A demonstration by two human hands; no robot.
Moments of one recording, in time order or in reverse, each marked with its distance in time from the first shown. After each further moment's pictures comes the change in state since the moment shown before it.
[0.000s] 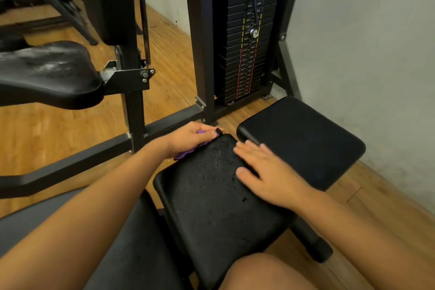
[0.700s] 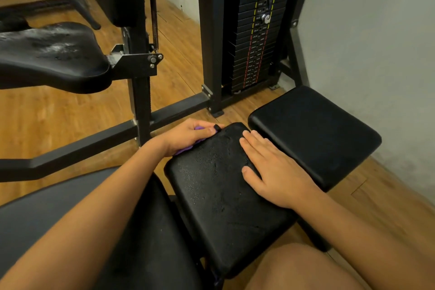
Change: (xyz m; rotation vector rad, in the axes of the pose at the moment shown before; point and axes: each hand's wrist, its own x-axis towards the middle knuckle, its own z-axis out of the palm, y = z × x) left_hand -0.033 -0.021 -0.003 -0.160 -0.045 0.037; right_hand -0.003 -0.015 0.023 -0.165 -0.005 -0.028
